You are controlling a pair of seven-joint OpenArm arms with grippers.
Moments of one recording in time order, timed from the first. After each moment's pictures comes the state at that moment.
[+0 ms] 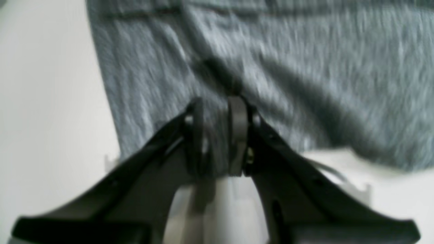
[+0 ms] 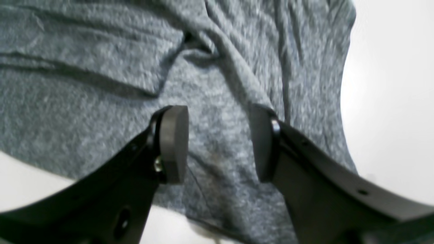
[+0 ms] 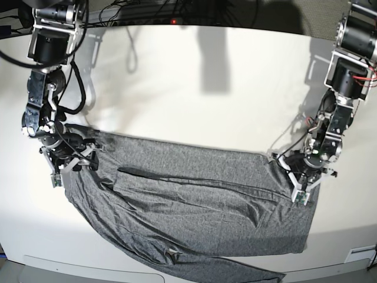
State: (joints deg) left arm -23.8 -19.5 23.1 52.6 -14.8 -2.6 22.0; right arm 10.1 16.9 16.3 70.3 13.4 27.3 -31.9
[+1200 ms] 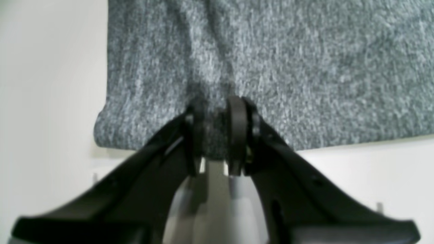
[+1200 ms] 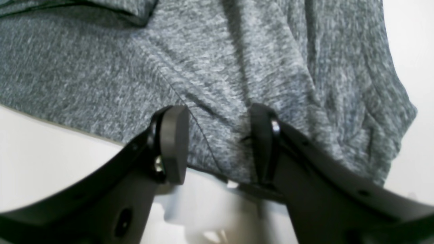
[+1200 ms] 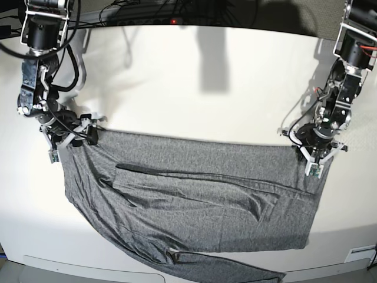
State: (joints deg) left arm -10.5 -24.2 22.2 59.4 -17.3 -4.1 19.7; right arm 3.1 21.2 16.5 65.4 16.7 32.2 -34.0
